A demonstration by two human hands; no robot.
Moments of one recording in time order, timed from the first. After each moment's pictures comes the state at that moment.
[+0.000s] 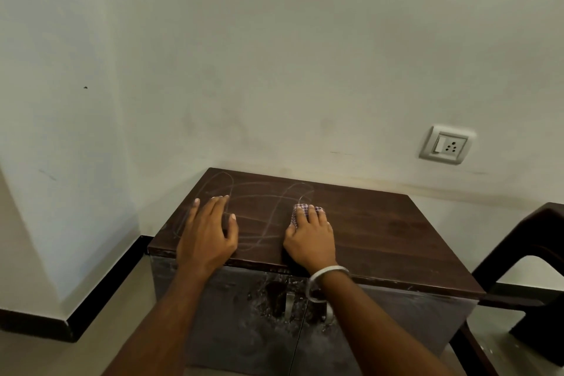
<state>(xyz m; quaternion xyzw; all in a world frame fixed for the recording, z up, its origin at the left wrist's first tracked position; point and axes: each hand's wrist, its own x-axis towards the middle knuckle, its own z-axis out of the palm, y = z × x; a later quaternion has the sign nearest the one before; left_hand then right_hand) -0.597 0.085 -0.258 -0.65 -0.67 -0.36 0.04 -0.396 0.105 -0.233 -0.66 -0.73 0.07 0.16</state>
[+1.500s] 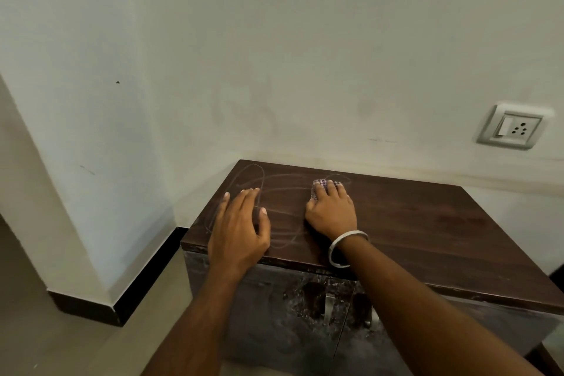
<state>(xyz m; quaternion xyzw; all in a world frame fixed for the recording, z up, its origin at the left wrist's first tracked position) -0.596 0.082 -0.259 -0.64 -0.66 -0.39 0.08 -0.423 0.172 -0.237 -0.64 -0.75 0.05 0.16</state>
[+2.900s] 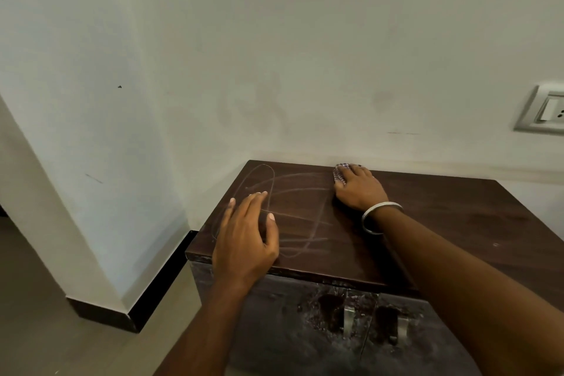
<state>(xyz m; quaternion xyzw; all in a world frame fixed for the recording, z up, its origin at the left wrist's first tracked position) -0.597 0.085 -0.262 -0.63 -0.65 -0.42 0.10 -0.392 0.259 -0.238 -0.63 -0.76 0.08 0.15</state>
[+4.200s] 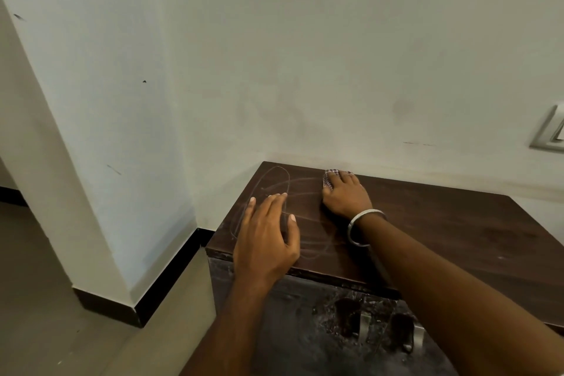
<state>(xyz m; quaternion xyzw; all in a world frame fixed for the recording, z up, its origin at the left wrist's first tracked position) -0.598 0.083 -0.260 -0.63 -0.64 -0.43 0.10 -0.453 0.244 -0.240 -0.61 -0.77 0.08 0.14</state>
